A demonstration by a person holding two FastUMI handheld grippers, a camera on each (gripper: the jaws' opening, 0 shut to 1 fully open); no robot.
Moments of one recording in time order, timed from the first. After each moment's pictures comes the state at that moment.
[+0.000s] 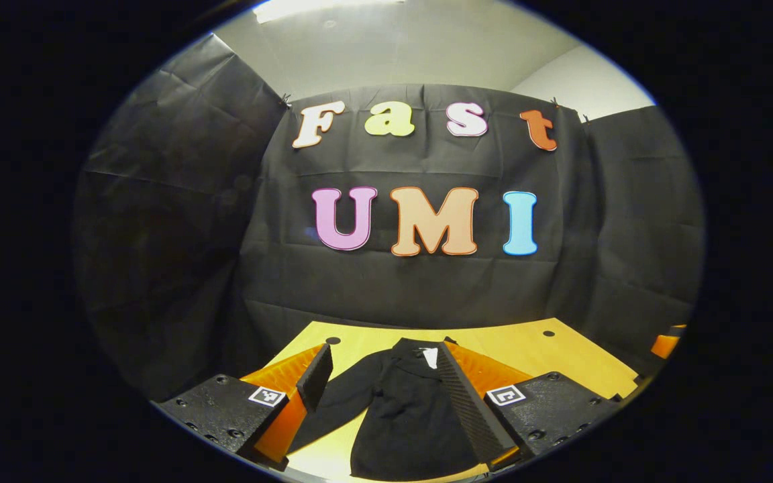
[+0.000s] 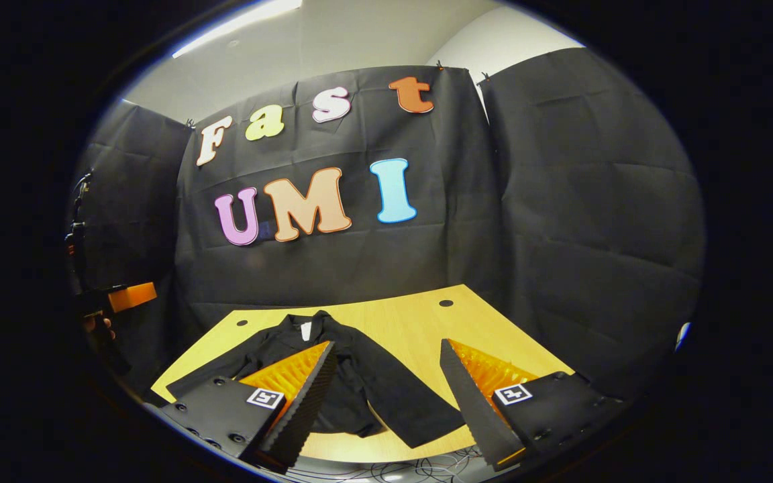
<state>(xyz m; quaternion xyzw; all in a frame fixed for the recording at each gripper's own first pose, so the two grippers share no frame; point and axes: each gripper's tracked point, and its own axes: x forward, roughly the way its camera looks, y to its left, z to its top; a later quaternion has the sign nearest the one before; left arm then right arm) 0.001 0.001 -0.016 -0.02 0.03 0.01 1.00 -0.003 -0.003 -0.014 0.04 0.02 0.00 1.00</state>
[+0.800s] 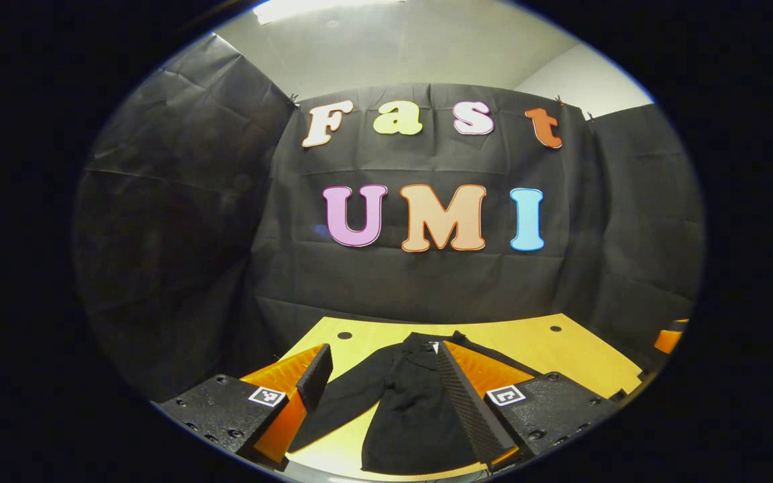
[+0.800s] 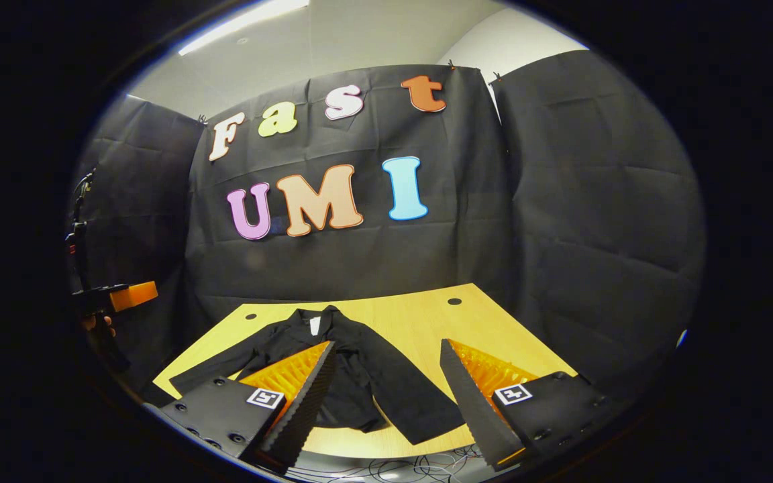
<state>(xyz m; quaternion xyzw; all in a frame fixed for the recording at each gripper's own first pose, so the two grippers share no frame) -0.023 0.019 -0.025 -0.02 0.04 0.03 1.00 -0.011 0.003 -0.016 0.03 0.03 0.02 1.00</state>
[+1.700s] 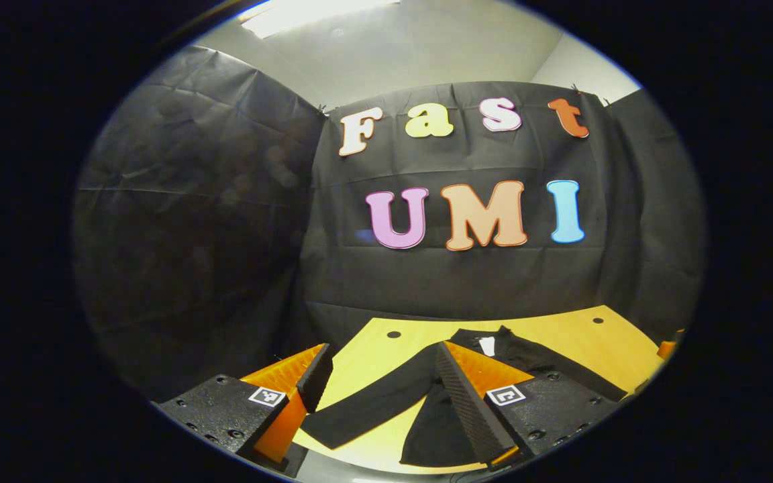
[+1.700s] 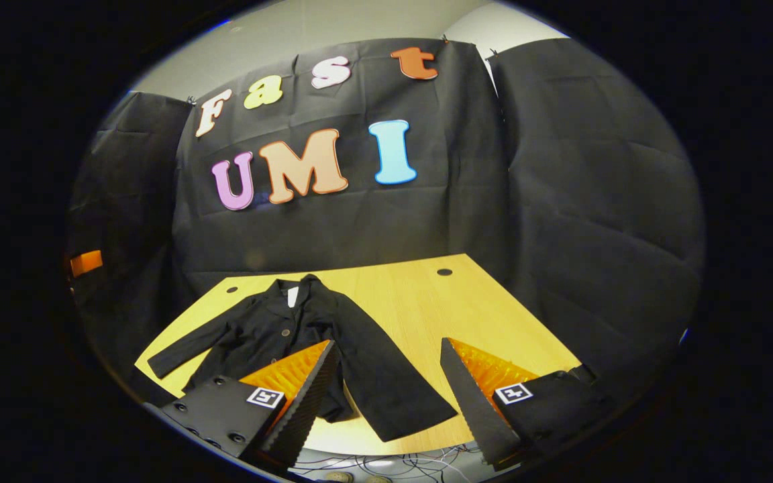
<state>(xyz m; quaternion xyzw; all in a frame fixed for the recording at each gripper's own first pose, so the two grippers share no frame) -0.064 0.066 -0.025 0.02 0.04 0.14 0.99 0.054 -0.047 -0.100 0.03 0.10 0.02 0.99</state>
